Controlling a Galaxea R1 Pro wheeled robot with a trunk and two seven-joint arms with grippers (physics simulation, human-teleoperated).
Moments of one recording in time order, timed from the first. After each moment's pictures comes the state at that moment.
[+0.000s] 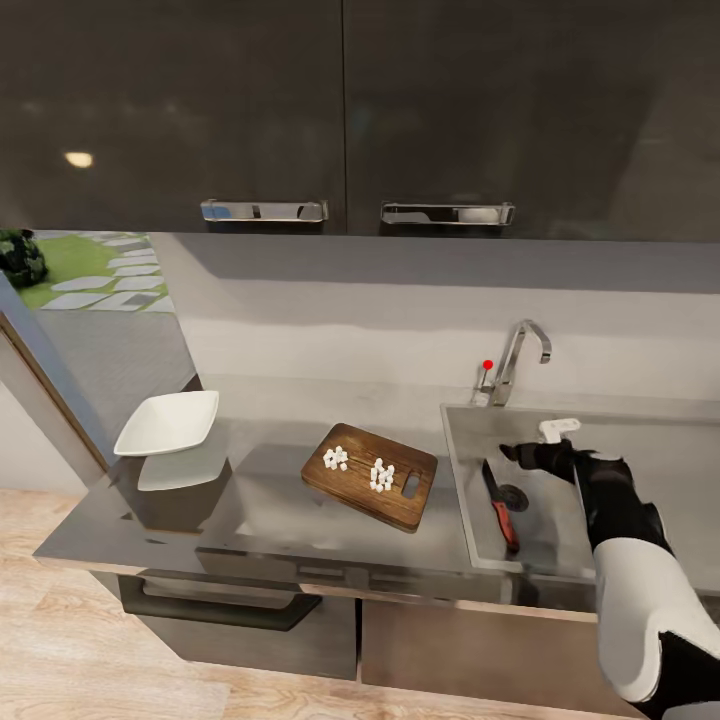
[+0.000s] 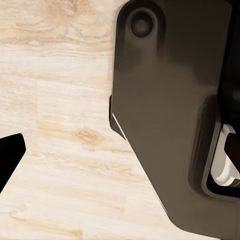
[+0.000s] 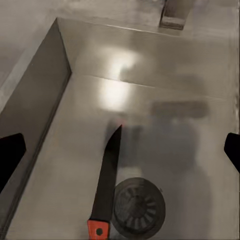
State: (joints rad) left arm 0.26 -0.04 -0.05 -0.49 0.06 -0.07 0.18; right arm -0.88 -0.10 -0.52 -0.81 0.59 0.36 0.57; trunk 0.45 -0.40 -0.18
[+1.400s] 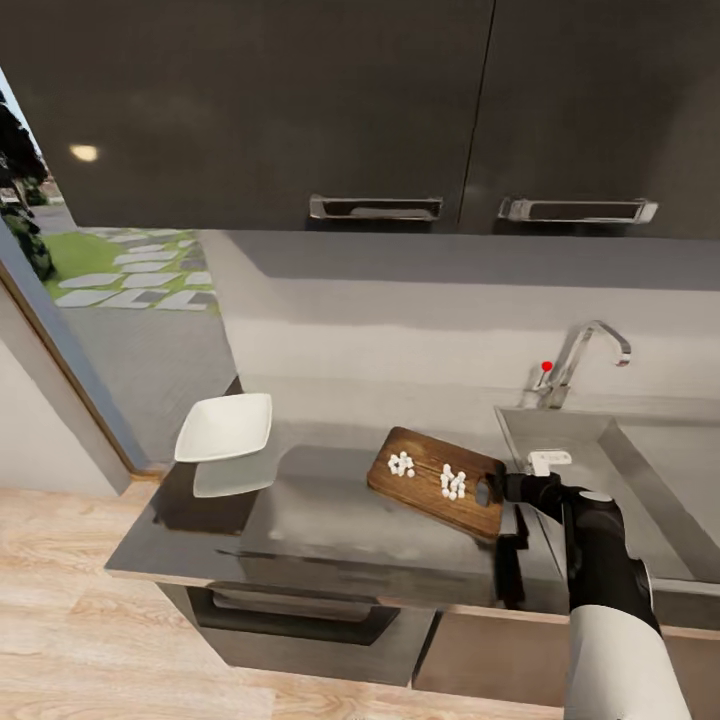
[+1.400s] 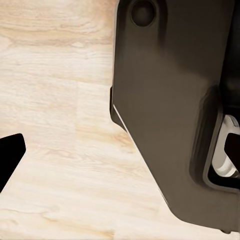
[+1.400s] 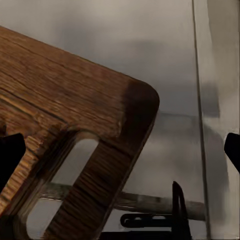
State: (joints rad) left arm 0.26 -0.04 -0.05 -0.48 0.06 -0.07 0.18; right arm -0.66 0.08 -0.57 -1.16 0.61 0.49 0.61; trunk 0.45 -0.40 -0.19
